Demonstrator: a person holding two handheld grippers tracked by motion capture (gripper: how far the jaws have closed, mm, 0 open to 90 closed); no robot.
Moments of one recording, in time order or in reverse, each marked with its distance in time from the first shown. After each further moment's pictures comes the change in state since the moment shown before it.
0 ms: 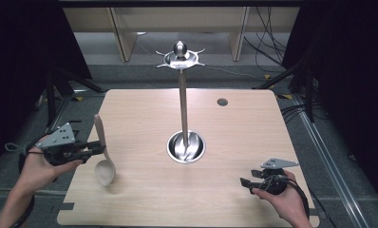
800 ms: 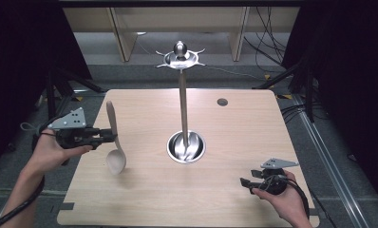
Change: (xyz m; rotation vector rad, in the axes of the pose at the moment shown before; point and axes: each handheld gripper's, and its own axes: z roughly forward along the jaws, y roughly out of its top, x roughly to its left) left arm 0.014 0.037 0.022 -0.015 -0.109 0.039; right arm 0.000 0.000 0.000 0.003 0.008 0.001
